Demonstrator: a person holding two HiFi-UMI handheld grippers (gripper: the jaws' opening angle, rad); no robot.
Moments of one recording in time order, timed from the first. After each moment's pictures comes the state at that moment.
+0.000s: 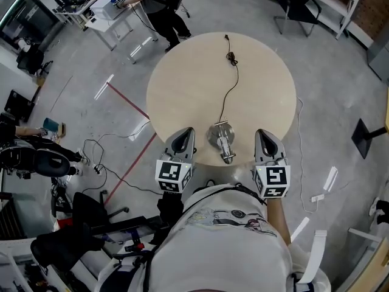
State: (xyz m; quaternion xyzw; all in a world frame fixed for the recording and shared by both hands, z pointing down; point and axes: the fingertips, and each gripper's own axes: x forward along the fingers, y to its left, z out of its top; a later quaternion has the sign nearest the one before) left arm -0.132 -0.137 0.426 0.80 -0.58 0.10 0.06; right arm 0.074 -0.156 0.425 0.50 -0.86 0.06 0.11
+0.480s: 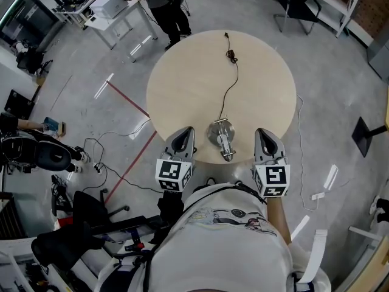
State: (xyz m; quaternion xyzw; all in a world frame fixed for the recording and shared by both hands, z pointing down) left arm -0.132 -0.134 0.433 0.80 -0.58 0.10 0.07; right arm 0.075 -0.153 0.428 0.50 -0.86 0.06 0.11
